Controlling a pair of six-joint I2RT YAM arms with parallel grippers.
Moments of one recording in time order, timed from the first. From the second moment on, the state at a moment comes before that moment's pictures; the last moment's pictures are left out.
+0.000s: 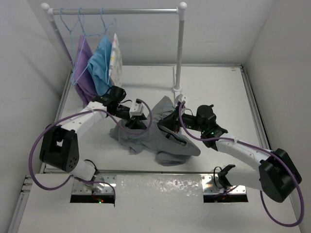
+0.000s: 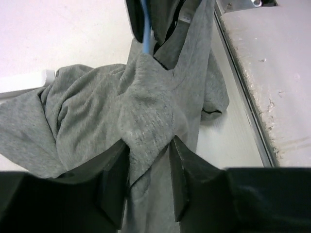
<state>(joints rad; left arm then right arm) -0.34 1.49 1.04 -0.67 1.17 1.10 0.61 1.18 0.53 0.56 -0.60 0.20</state>
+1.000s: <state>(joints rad) -0.18 1.52 0.87 -0.44 0.82 0.98 0.61 0.96 0.49 0.27 -0.53 0.04</state>
